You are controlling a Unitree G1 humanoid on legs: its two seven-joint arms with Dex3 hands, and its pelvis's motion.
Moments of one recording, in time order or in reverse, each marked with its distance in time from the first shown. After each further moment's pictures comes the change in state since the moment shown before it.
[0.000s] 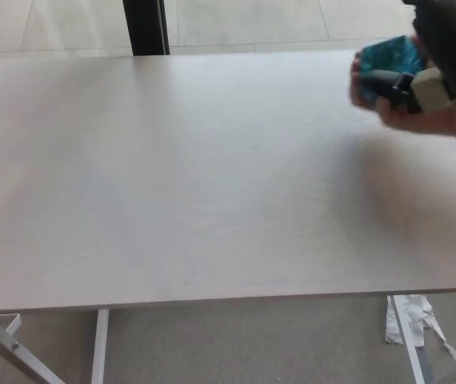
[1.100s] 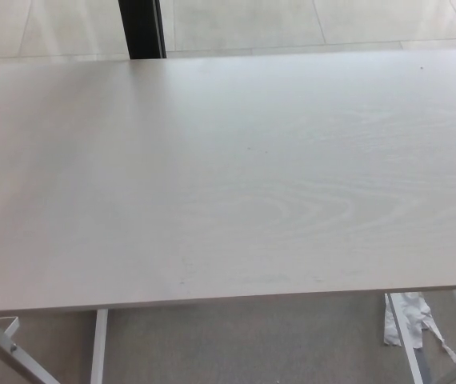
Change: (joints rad) left_arm -0.015 0.000 0.001 -0.001 0.000 0.000 0.002; right_arm 0.724 0.066 -0.998 0.337 0.389 -0.233 -0.096
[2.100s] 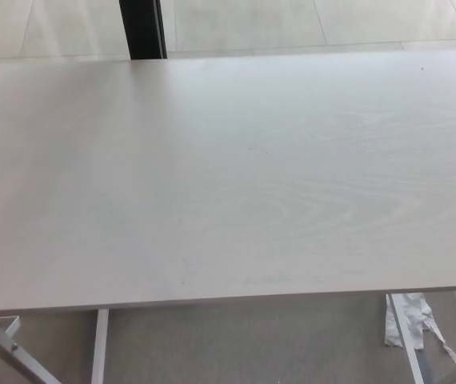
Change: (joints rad) left_arm -0.059 -0.001 0.083 -0.004 -0.031 0.000 0.015; right_arm -0.082 -0.019 0.033 0.381 0.318 -0.025 0.198
